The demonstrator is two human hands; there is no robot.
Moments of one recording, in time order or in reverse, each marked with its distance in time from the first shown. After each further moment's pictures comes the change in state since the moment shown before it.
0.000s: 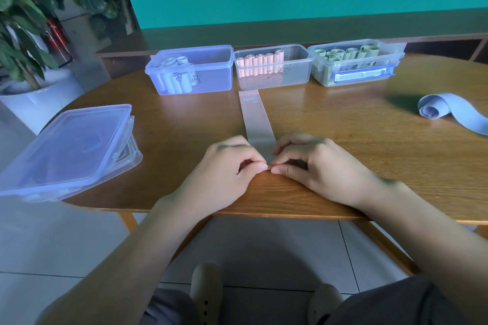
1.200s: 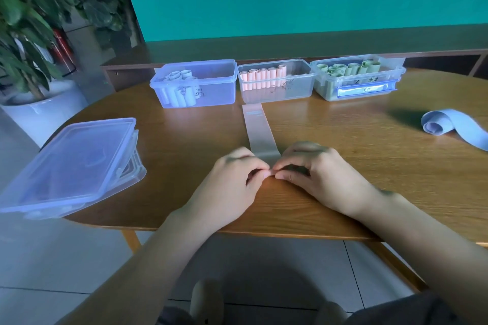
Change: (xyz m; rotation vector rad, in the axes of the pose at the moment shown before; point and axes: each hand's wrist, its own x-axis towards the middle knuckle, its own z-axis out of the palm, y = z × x) left_hand 0.009 -0.005 0.007 0.024 0.040 -0.032; right_hand 0.015 0.009 0.005 -0.079 0.136 -0.099
